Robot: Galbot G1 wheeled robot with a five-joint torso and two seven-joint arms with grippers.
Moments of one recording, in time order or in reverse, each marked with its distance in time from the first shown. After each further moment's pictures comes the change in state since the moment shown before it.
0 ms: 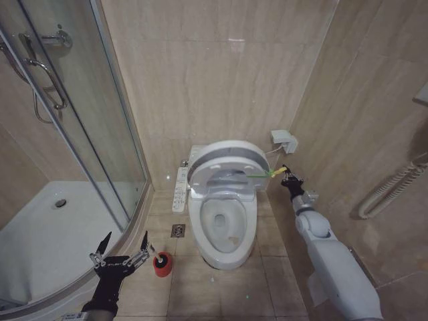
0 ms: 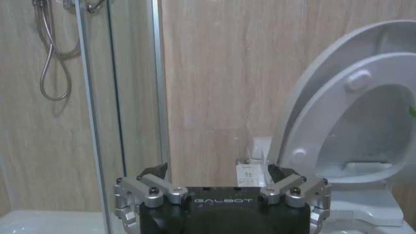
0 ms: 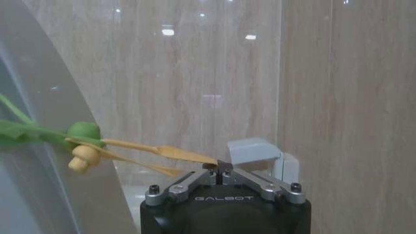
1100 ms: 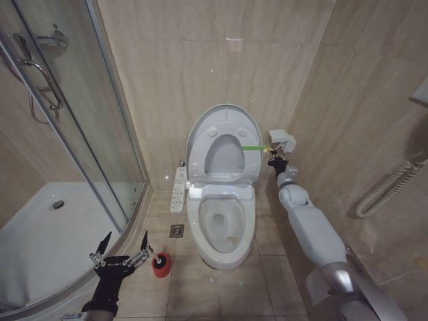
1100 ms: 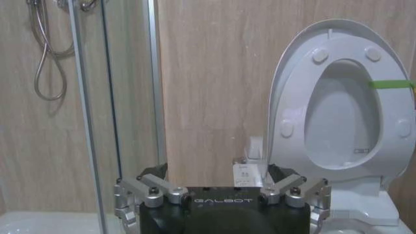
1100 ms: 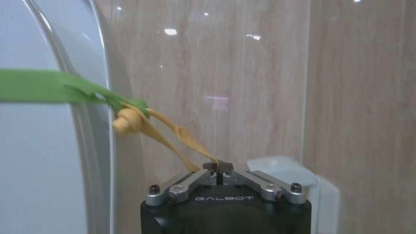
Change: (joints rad) left arm 0.000 0.000 0.000 0.000 0.000 0.000 0.000; right arm 0.332 0.062 -0.158 -0.294 -0.032 0.018 0.029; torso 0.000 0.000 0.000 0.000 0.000
